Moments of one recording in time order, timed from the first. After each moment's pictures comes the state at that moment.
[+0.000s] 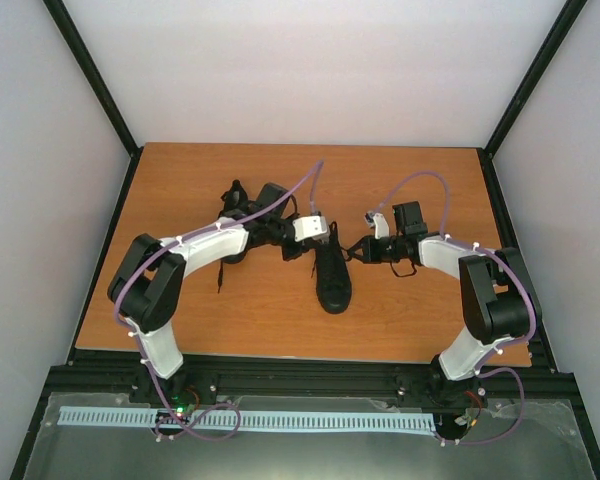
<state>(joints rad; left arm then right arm) -0.60 1.79 1.20 -0.25 0.56 0.65 0.23 1.66 0.83 -0.14 -0.72 0.19</state>
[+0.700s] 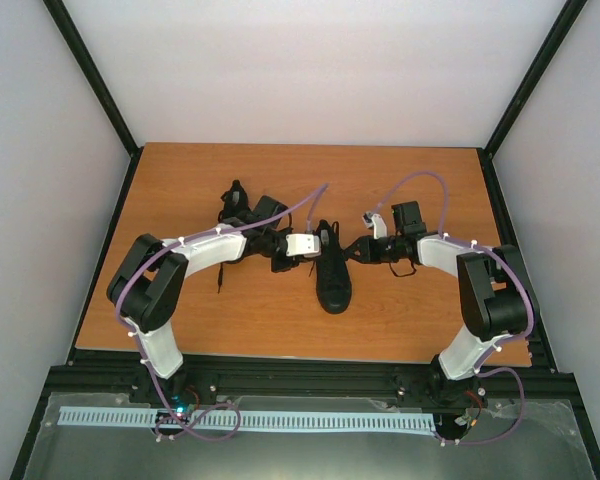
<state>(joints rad) -0.58 1.78 1.10 -0.32 0.48 0.82 0.23 1.68 0.84 -0.14 -0.77 0.19</state>
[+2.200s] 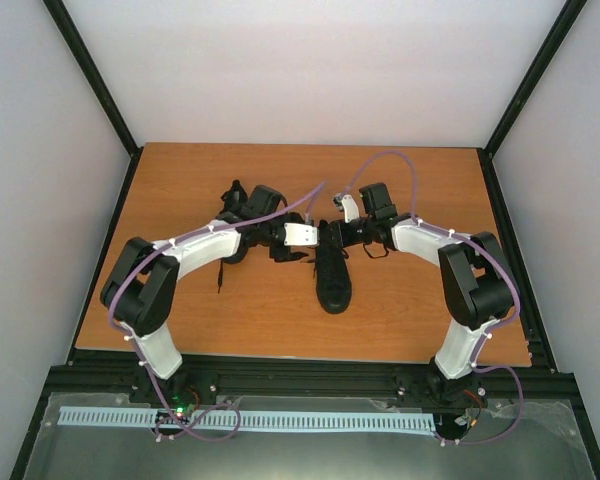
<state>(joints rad) -0.55 1.72 1.13 -0.26 0.42 0.96 0.40 1.79 1.07 -0.13 -0.64 0.18</state>
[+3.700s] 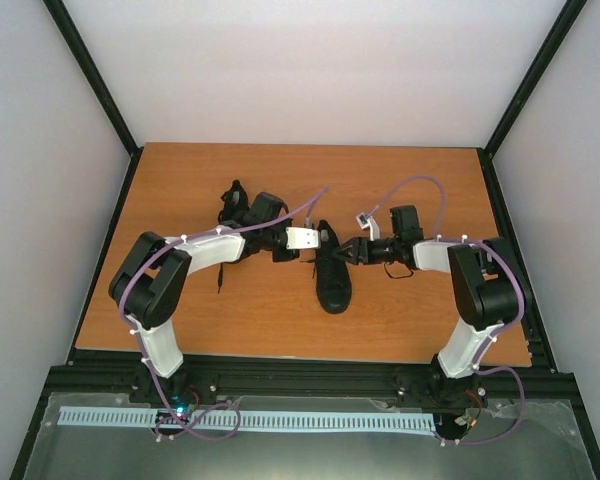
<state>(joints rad) -0.56 1.80 1.06 -0.08 0.41 0.91 0.24 1.75 0.79 0.10 -0.97 0.23</state>
